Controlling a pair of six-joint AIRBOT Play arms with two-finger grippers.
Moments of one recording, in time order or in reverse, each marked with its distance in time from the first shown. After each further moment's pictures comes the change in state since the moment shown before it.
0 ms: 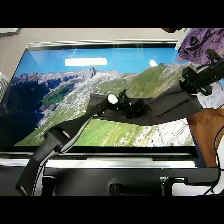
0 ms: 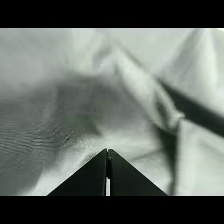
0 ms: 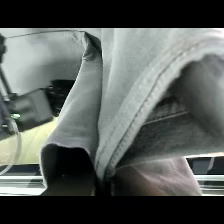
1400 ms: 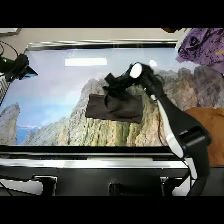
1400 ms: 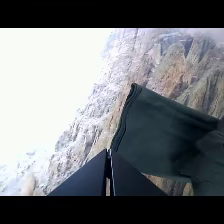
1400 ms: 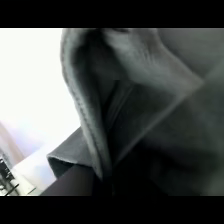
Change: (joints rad) left arm 0.890 0.635 -0.015 0.615 -0.695 0.143; right arm 0.652 -0.327 0.000 0.122 -0.701 0.510
